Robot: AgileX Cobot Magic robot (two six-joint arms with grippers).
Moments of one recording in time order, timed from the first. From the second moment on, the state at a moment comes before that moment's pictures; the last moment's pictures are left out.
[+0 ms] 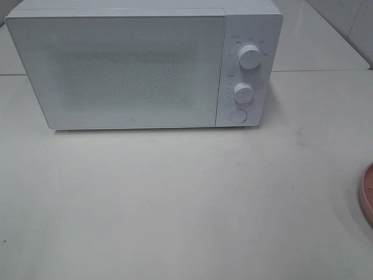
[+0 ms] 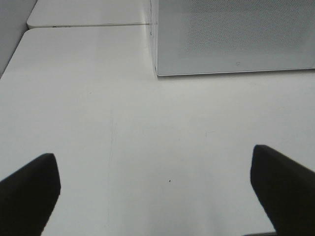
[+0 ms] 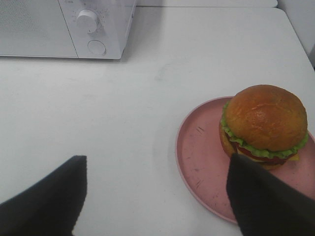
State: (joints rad) left arm 0.04 -0.01 -0.50 -0.14 1.04 0.10; right arm 0.10 0.00 -0.51 -0.02 1.04 0.05
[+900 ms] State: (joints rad) left arm 0.04 -0.01 -0.50 -0.14 1.04 0.10; right arm 0.10 0.00 -0.53 -0.02 1.01 0.05
